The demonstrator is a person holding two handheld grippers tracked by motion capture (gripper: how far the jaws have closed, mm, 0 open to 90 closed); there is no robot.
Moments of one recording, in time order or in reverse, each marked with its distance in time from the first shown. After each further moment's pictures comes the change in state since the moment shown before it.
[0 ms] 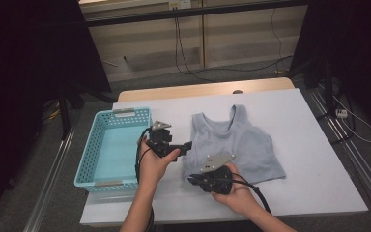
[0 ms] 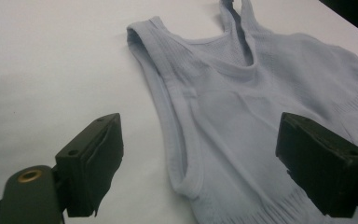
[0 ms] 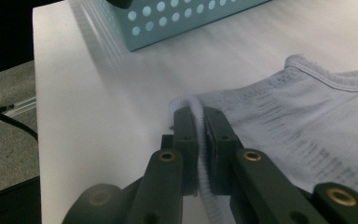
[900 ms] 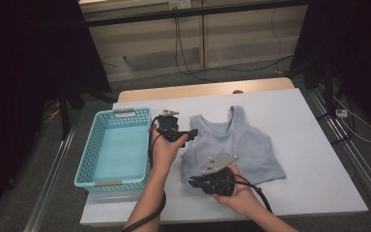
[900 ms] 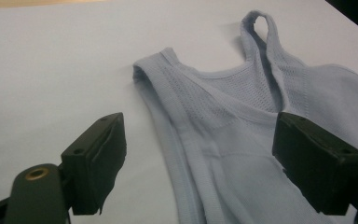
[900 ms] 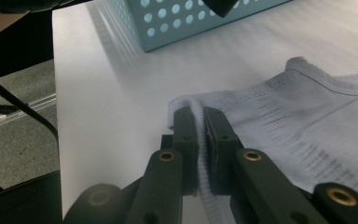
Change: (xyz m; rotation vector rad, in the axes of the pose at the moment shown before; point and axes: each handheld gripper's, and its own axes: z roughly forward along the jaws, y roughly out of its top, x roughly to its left) left arm 0.011 0.027 0.047 0.002 0.032 -0.029; right arm 0.002 -0.002 -0.006 -0.014 0.044 -0.009
